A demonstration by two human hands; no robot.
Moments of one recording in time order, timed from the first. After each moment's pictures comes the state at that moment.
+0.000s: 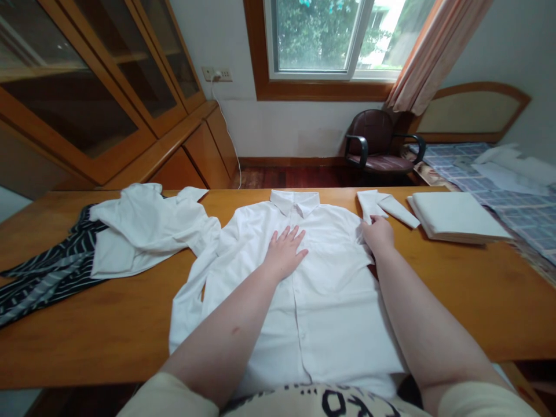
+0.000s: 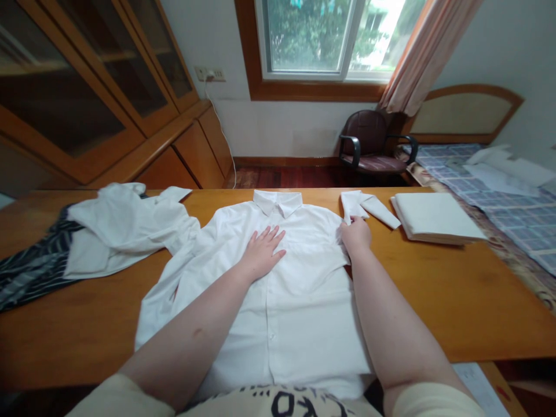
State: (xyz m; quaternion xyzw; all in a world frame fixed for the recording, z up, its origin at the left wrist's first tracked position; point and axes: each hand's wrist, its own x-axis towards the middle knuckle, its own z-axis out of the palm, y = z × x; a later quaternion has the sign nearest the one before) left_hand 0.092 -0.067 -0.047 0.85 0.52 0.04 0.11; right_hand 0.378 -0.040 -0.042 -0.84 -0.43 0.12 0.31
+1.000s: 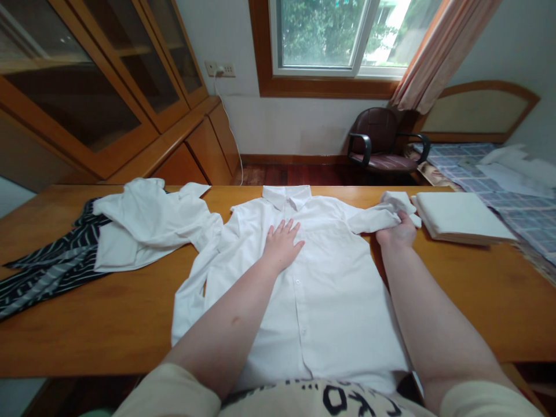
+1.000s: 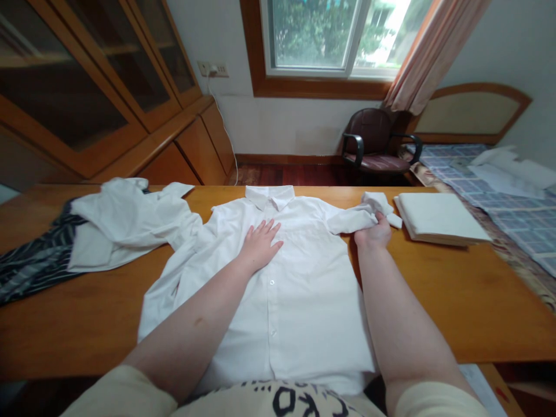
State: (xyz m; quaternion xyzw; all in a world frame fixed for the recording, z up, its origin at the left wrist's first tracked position) left_hand 0.087 -0.056 -0.051 0.81 0.57 0.06 0.10; right_hand 0.402 -0.017 -0.046 -0.44 -0.15 0.30 0.83
